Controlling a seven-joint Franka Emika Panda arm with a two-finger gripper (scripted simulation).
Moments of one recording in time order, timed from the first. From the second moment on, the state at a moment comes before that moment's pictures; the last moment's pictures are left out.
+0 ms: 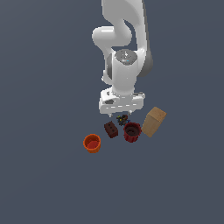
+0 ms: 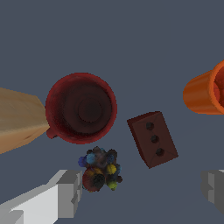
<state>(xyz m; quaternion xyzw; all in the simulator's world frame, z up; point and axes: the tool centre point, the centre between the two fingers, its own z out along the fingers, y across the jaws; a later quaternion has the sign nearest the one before) -0.041 0.042 0.156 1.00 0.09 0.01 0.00</state>
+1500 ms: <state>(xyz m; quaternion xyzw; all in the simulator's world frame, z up) -0.104 0.071 0.054 0.99 0.15 0.00 0.00</state>
